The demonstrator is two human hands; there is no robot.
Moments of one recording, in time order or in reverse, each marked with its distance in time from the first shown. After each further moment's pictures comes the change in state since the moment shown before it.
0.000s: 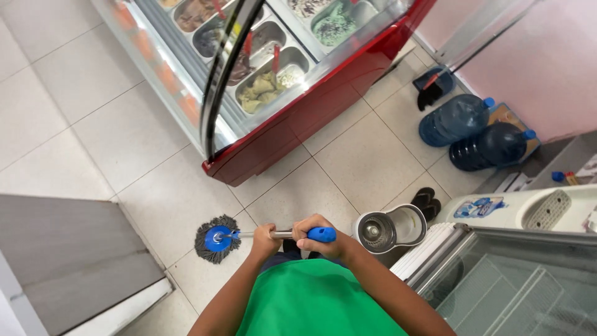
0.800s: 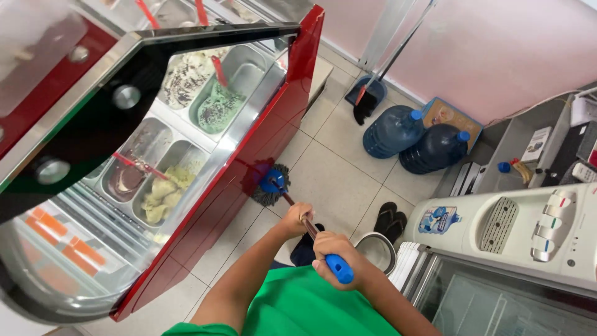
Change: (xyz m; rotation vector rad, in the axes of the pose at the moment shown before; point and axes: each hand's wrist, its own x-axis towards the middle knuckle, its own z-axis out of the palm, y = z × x) left_hand 0.345 0.341 0.235 -0.160 -0.610 0.757; right_hand -0.048 -0.154 -0.344 -0.615 0.406 -0.004
